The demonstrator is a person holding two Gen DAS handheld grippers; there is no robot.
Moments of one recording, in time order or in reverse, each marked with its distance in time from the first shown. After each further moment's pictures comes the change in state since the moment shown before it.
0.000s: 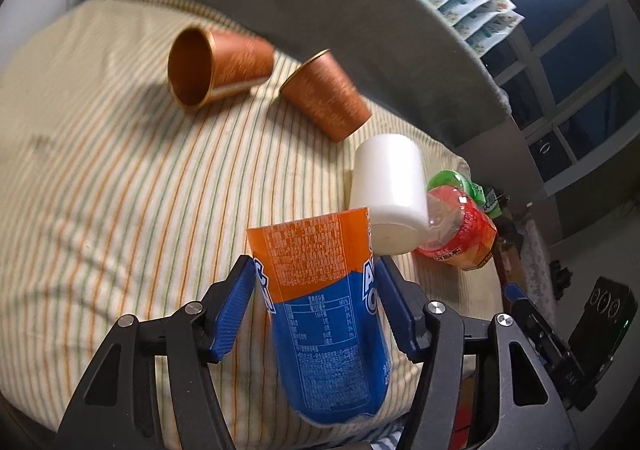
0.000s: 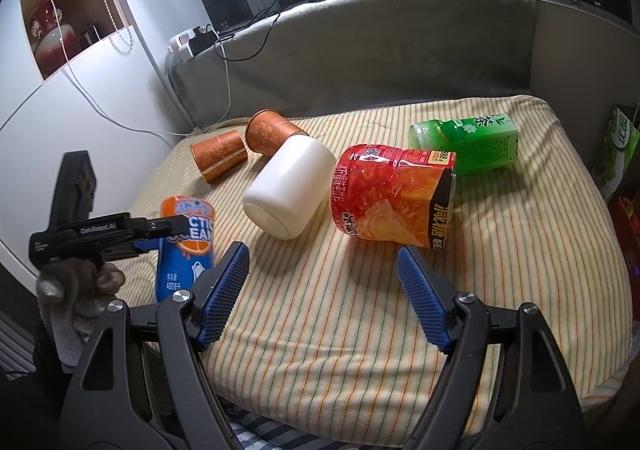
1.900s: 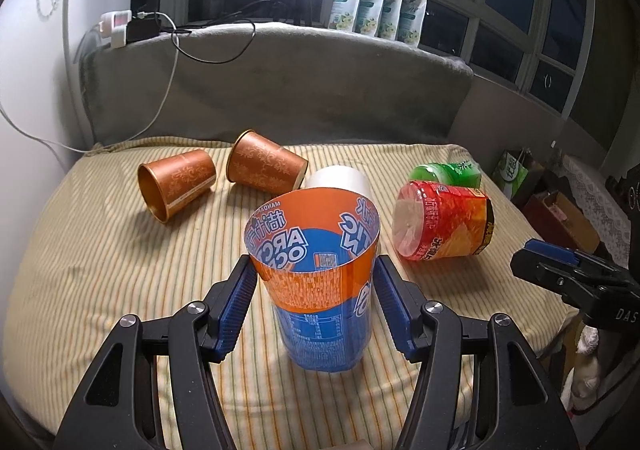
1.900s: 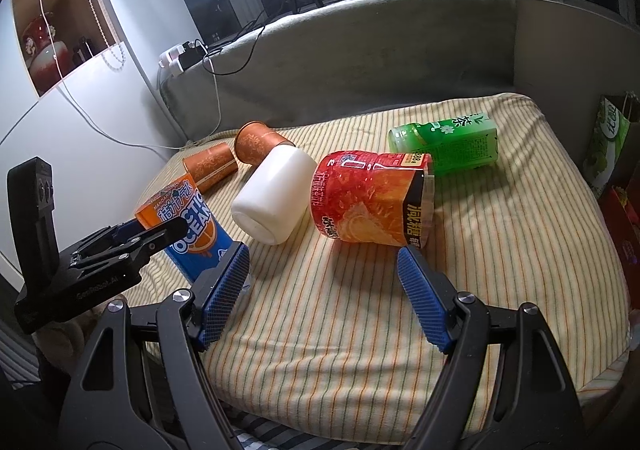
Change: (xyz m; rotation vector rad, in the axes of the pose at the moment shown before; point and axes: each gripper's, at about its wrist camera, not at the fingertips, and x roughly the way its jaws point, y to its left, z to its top) left arm -0.007 -0.092 -0.030 0.406 -0.244 0.216; right arm -0.013 -0.014 -0.002 0.041 -0.038 -0.014
